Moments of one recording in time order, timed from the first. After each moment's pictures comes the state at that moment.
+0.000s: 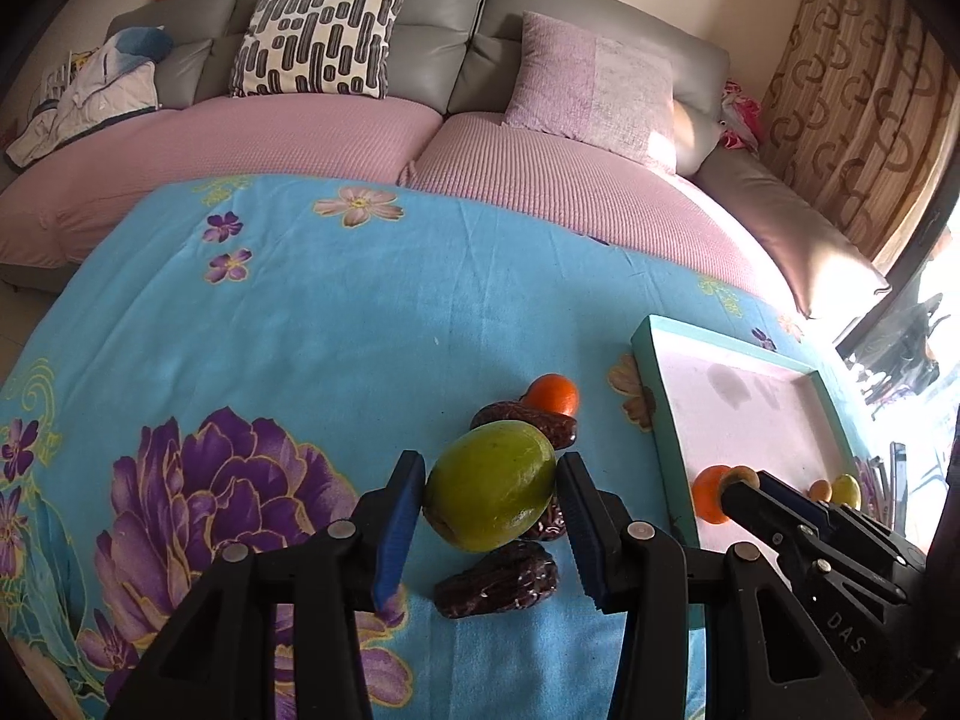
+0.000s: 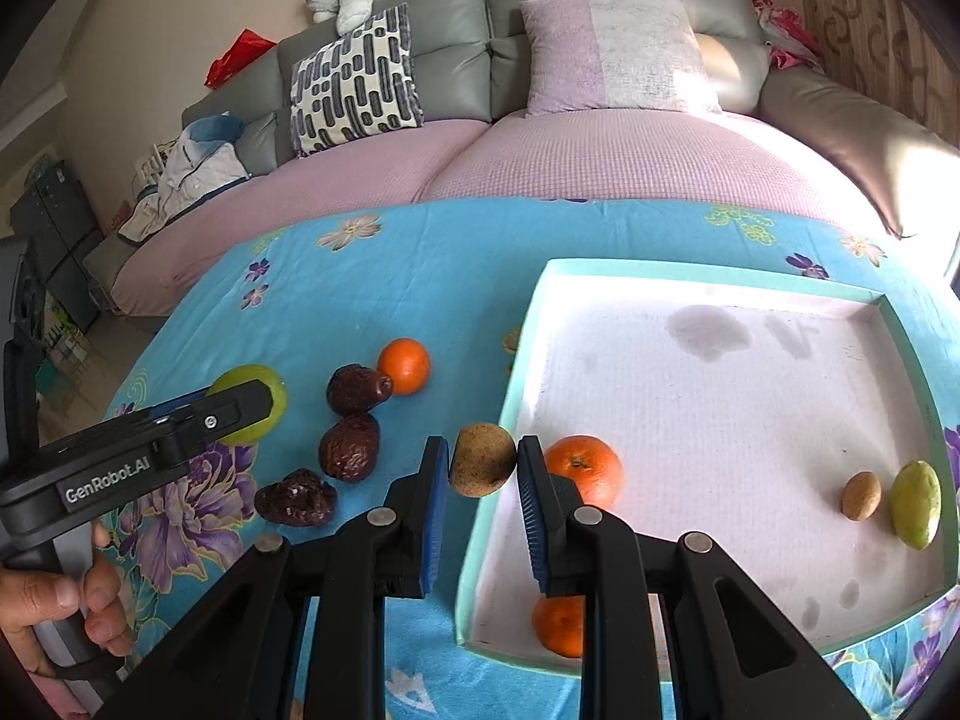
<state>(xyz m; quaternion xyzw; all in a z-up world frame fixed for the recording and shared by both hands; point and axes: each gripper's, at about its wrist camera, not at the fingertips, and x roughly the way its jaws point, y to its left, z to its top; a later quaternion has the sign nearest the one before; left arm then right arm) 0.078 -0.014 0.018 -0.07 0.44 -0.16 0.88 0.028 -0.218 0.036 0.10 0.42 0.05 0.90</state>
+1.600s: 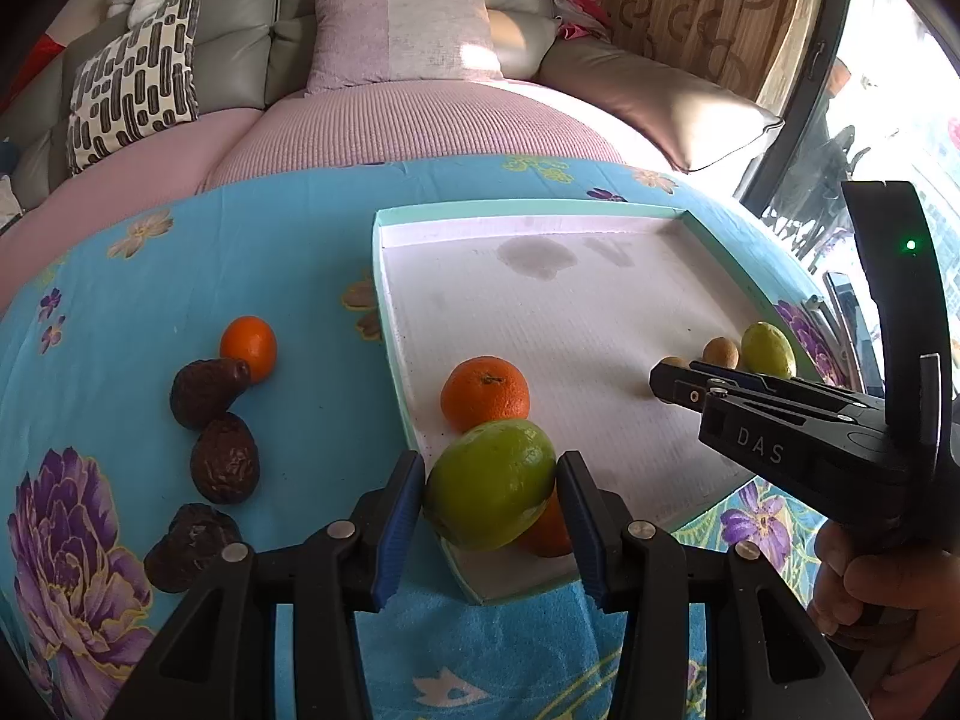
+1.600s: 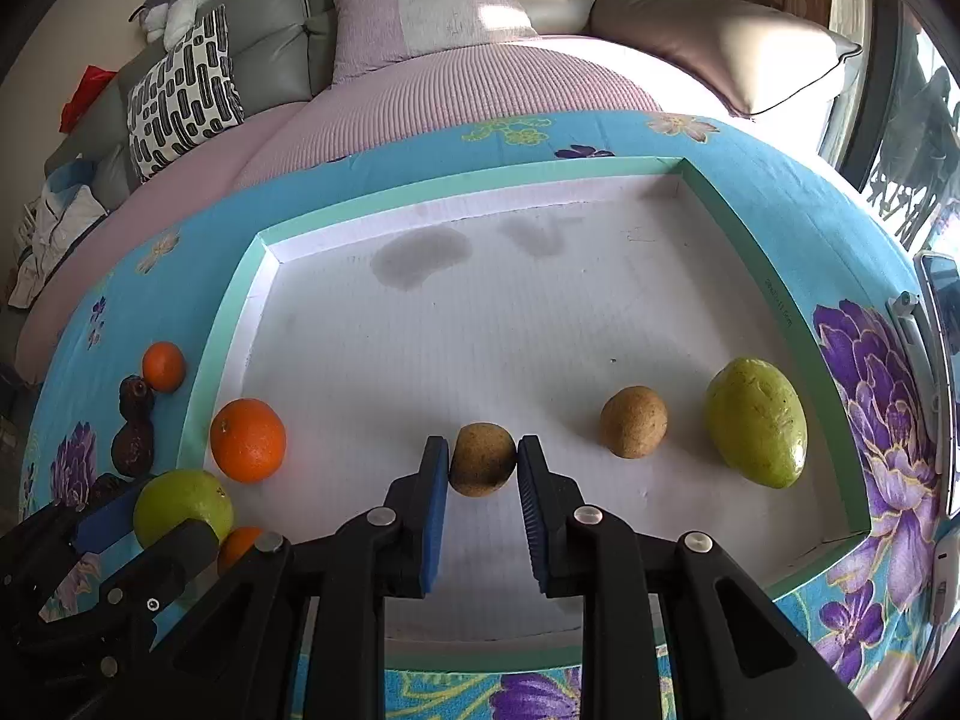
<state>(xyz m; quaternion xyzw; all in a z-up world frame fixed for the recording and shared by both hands) 0.031 -0.154 -0.001 0.05 0.46 -0.28 0.84 0.011 -0.330 0.000 0.14 0.48 -0.09 0.86</state>
